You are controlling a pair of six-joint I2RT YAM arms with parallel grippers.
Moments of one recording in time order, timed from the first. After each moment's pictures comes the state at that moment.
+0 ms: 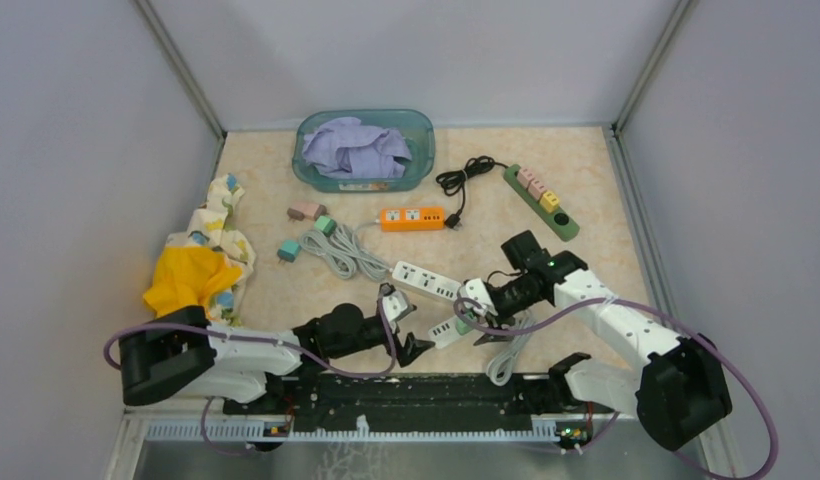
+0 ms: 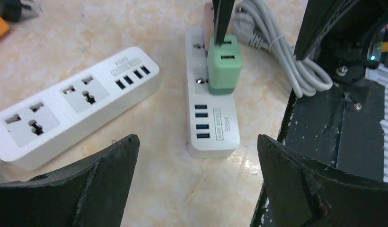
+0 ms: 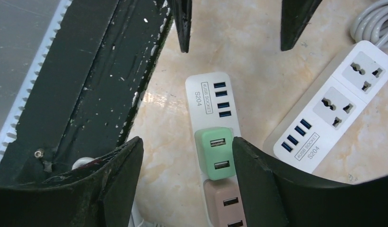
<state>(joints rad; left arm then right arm) -1.19 1.22 0.22 0.80 -0.03 -0.12 0.48 1.10 0.69 -0.90 -0.95 -1.33</state>
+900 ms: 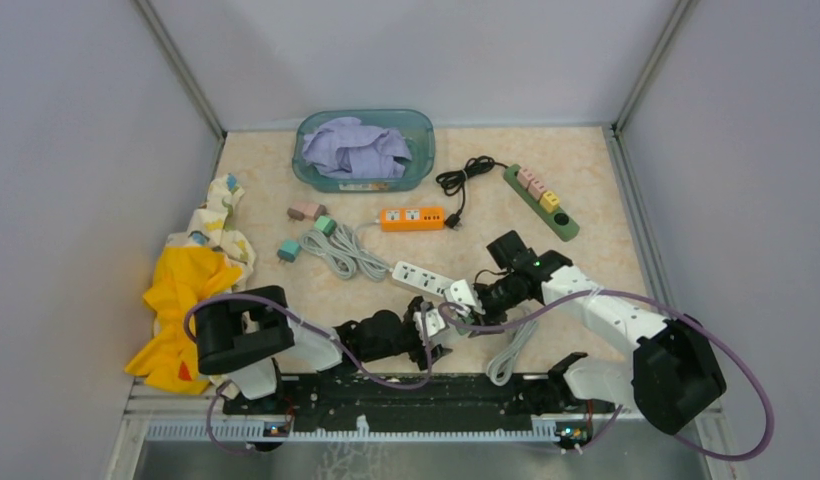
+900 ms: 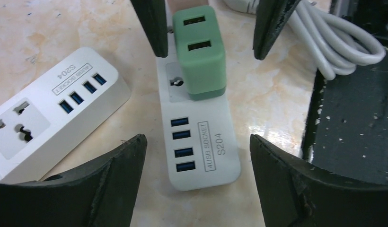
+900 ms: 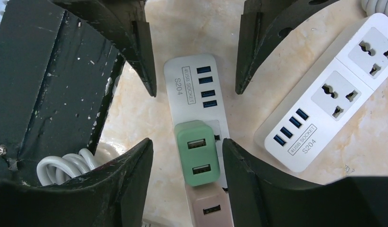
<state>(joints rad) -1.28 1.65 0.37 0.96 -0.06 0.03 0.57 1.18 0.69 -0.76 -0.79 -1.24</state>
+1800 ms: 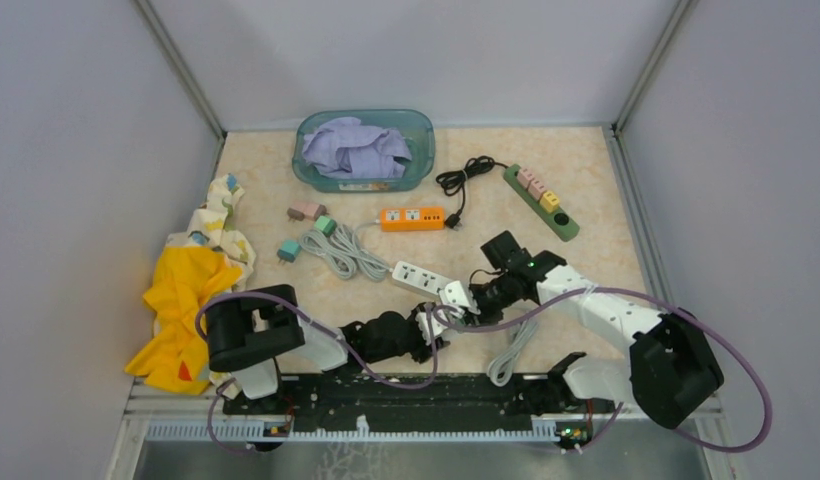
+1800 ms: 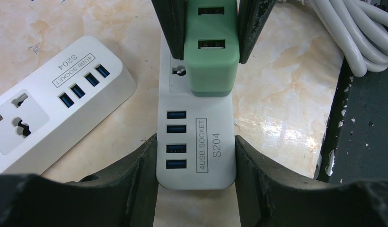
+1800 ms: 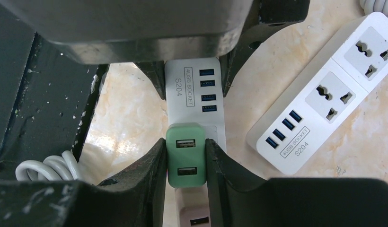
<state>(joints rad) -1.29 1.72 0.39 0.96 -0.13 0.04 0.60 1.21 0.69 -0.70 -0.74 -1.22</state>
